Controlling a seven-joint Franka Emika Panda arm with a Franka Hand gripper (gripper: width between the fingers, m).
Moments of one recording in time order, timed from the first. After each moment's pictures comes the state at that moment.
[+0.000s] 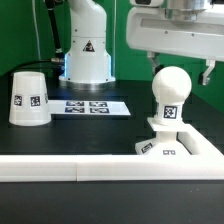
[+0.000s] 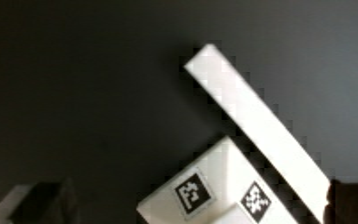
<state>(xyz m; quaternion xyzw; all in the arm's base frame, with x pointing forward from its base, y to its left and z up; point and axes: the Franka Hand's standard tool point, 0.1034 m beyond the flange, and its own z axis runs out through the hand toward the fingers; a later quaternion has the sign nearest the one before) 0.532 0.120 0.117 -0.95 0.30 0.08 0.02</state>
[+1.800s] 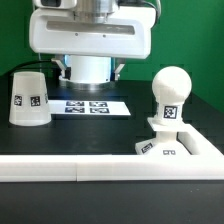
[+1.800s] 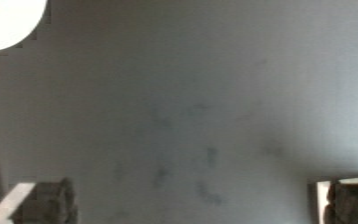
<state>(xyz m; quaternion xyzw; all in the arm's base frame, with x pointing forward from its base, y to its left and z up) 0.502 -0.036 0.110 -0.99 0.07 0.08 0.00</state>
